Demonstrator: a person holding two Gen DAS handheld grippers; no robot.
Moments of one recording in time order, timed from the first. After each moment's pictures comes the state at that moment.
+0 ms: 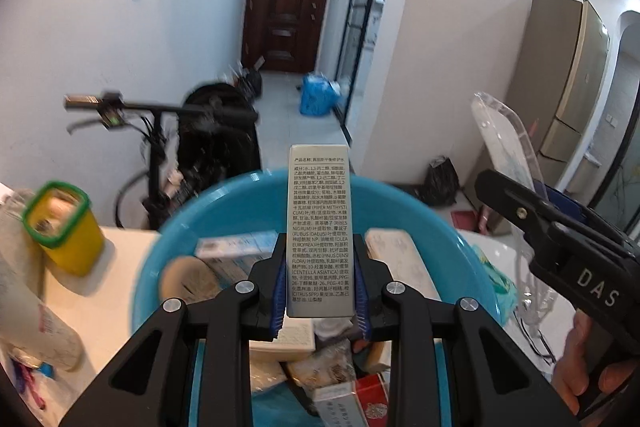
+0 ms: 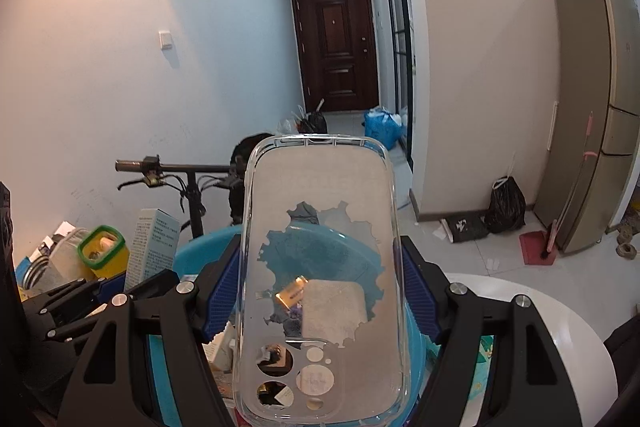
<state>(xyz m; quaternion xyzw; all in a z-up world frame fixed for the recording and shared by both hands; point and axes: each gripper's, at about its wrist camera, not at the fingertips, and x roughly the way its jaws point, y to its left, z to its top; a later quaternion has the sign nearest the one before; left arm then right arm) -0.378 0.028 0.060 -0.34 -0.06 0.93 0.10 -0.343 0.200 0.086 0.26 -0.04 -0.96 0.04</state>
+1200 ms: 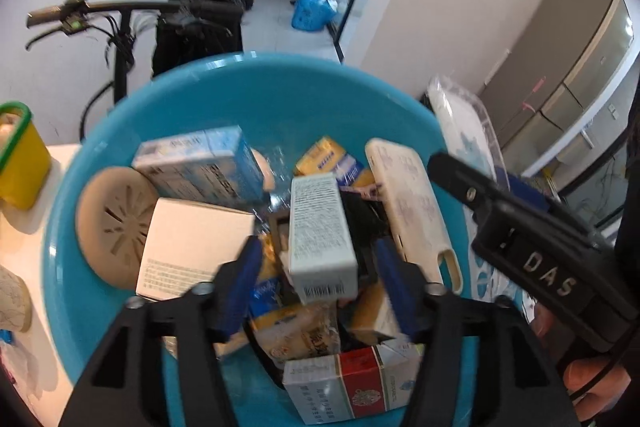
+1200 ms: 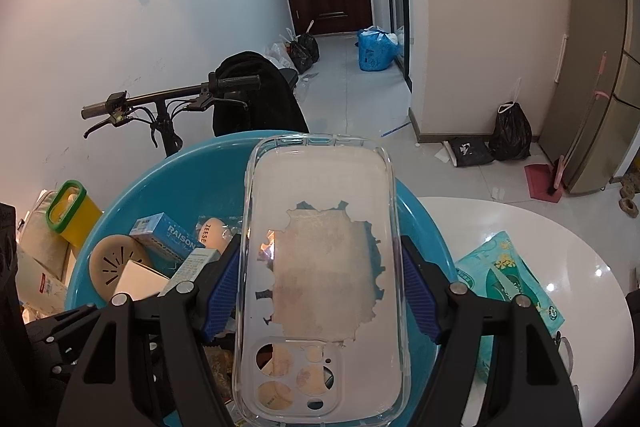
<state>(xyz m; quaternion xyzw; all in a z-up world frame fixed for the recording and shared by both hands) -0.412 0.042 0.004 -0.47 -0.09 0.87 0.11 -0.396 0.211 0.016 0.39 -0.06 -0.92 0.04</state>
